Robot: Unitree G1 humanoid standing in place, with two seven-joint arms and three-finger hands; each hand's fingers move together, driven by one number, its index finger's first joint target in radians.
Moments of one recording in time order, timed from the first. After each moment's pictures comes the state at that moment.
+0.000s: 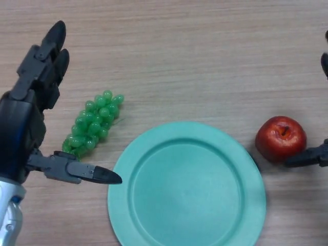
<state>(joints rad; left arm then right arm) 0.03 0.24 0.13 -0.58 -0.04 0.17 -0.20 -0.15 -0.35 -0.20 0.03 0.00 -0.19 0.24</state>
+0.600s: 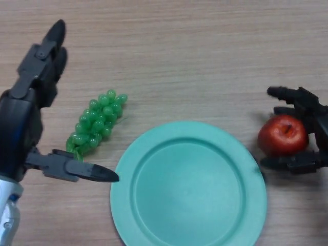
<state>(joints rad) 0.02 0.25 0.19 -0.58 -0.05 0.17 -0.20 -0.24 -0.35 -0.10 0.30 -0.09 -0.17 0.19</state>
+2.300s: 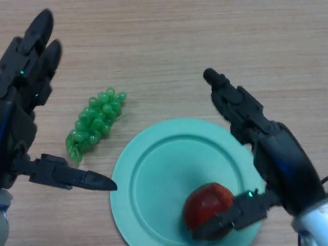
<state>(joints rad) 0.05 0.24 0.21 -0.78 -0.18 0.29 -0.22 0.10 -0.20 0.25 -0.80 -0.05 0.39 0.19</state>
